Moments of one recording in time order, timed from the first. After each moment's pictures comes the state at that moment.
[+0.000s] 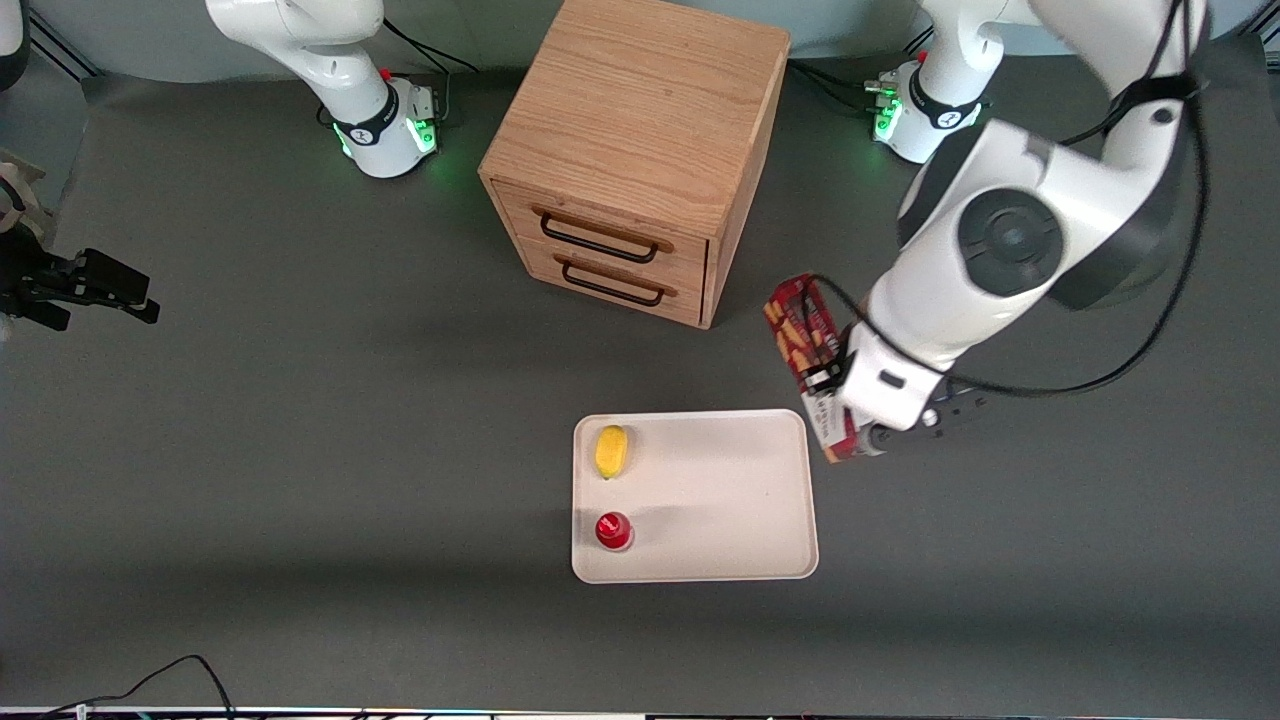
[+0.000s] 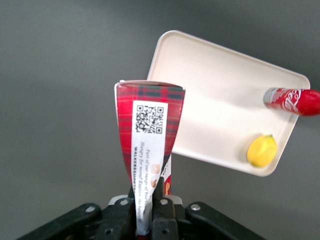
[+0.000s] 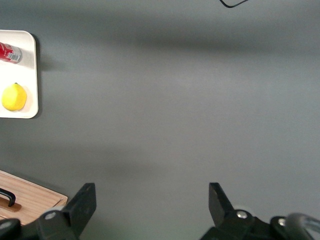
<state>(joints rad) -0.23 0.48 -0.30 -1.31 0.07 1.79 -0.83</state>
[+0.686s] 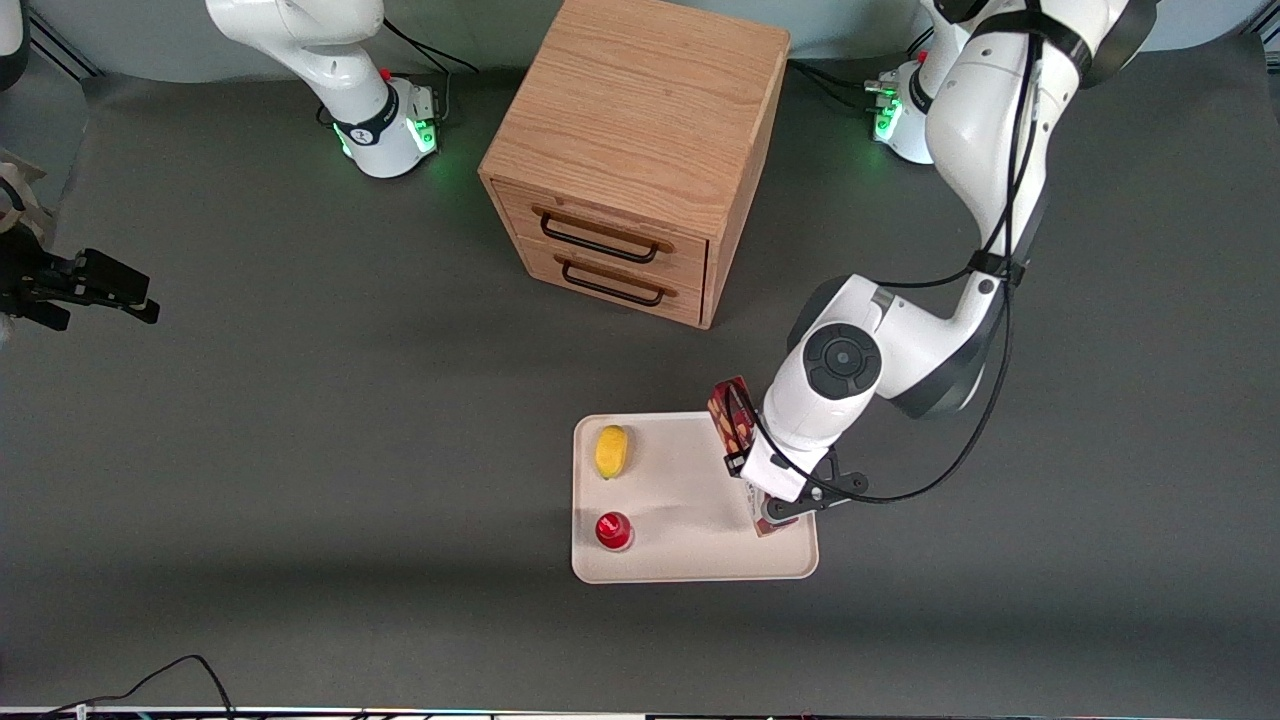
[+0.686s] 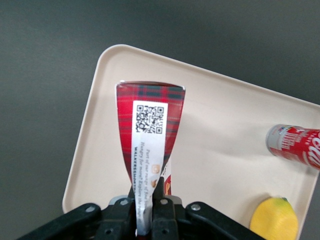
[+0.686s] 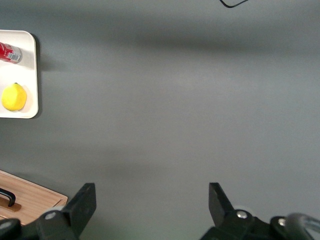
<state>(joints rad) -0.28 0.74 -0.28 -1.38 0.19 2.25 -0.90</state>
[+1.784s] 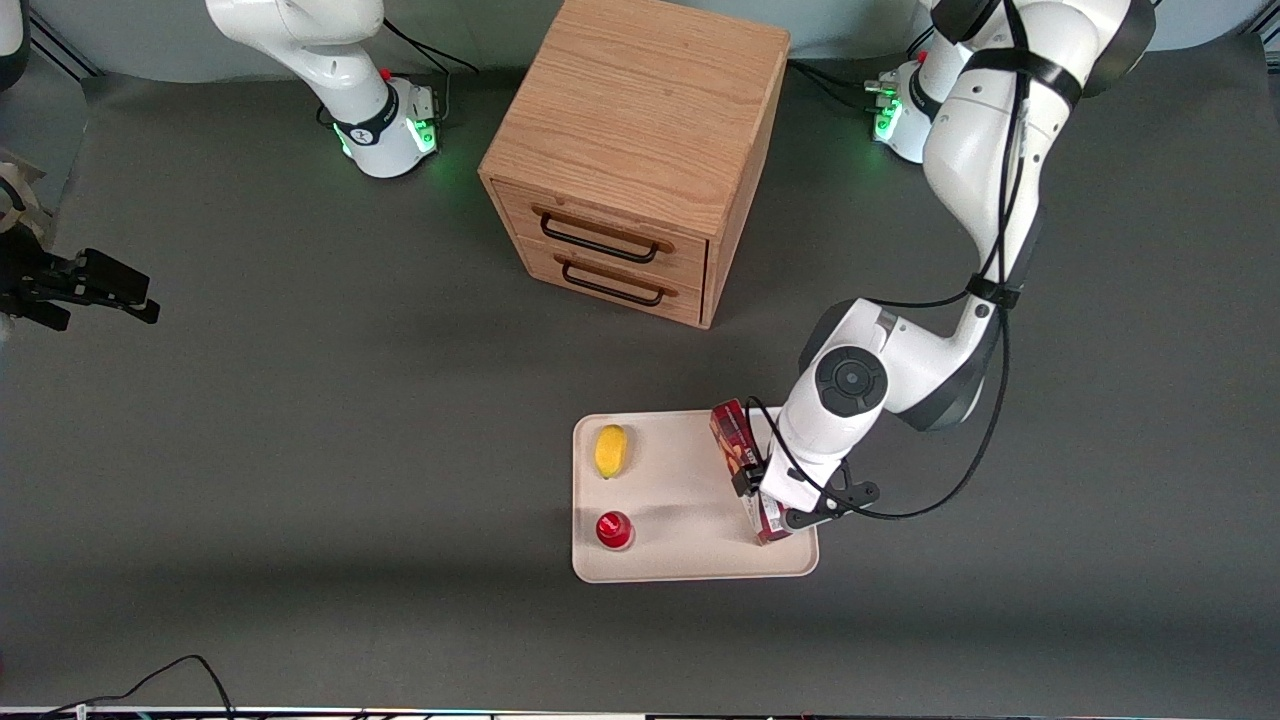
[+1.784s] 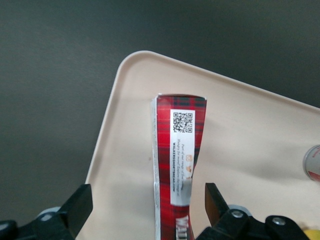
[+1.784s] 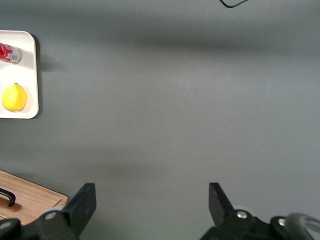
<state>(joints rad) -0.28 0.75 -0.24 -1.35 0.19 2.19 -0.90</state>
